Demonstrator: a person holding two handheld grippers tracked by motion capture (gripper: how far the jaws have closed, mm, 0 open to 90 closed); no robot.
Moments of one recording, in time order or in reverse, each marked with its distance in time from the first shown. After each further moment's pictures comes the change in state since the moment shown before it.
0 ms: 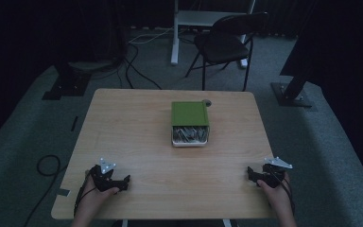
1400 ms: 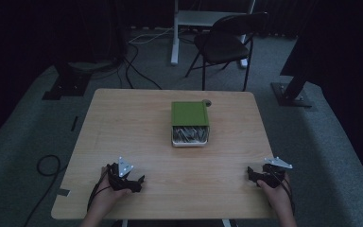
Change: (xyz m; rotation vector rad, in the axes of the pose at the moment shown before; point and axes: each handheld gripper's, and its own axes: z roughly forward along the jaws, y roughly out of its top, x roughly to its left) left arm -0.045 0.019 0.008 -0.079 -0.065 0.210; right arm 0.000 0.000 0.000 0.000 0.000 -0.001
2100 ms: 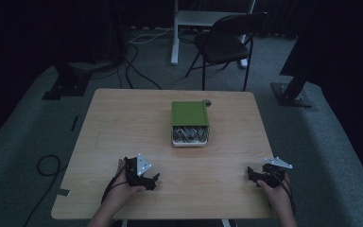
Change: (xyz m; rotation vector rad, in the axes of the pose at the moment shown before) left arm -0.034 0.036 0.017 -0.047 -0.044 0.177; right arm 0.000 0.000 0.000 0.000 0.000 0.001
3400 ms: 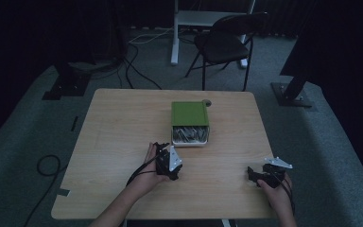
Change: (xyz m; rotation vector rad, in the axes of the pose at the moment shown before) left arm -0.036 0.068 0.045 -0.071 0.008 0.364; right arm 0.000 0.000 0.000 -0.001 0.000 0.001
